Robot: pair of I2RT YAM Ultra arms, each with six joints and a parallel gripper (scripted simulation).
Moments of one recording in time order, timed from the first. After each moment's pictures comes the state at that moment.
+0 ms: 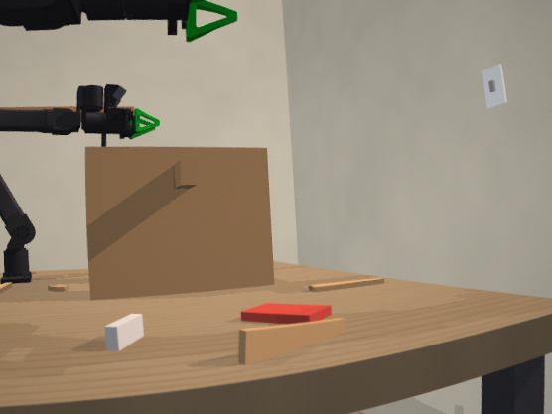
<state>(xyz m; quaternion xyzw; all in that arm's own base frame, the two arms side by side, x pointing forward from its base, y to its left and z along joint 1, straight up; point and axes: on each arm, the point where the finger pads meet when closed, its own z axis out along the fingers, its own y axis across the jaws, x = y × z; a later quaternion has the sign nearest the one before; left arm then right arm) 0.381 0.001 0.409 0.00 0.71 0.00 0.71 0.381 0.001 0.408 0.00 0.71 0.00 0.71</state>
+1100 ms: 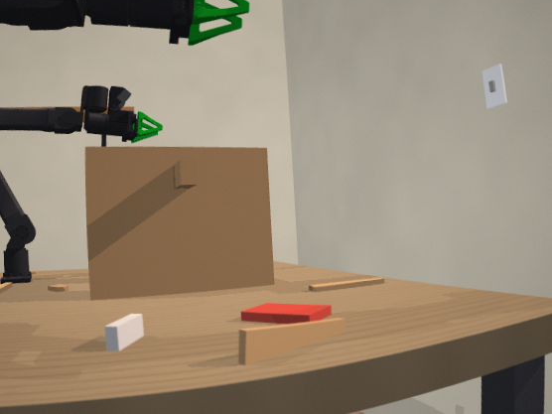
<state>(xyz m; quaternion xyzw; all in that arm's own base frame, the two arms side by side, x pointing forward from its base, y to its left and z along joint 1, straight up) 0.386 -0.010 0.393 0.00 0.73 -0.02 0.68 0.387 0.013 0.391 0.00 0.73 0.02 0.68</state>
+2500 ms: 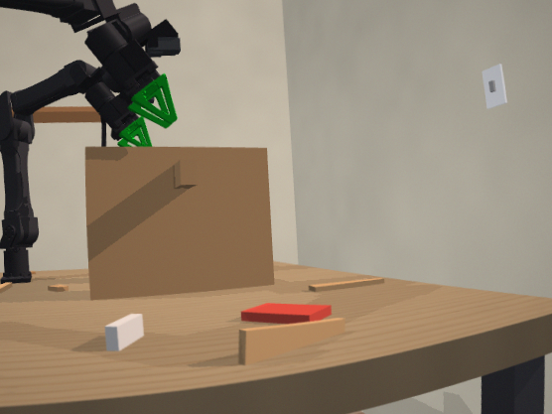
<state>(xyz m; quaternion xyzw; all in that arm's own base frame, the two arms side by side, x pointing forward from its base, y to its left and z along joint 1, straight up) 0.311 -0.201 0.296 0.04 0.94 -0.06 0.34 0.293 0.224 0.296 -0.06 0.94 0.06 0.34</state>
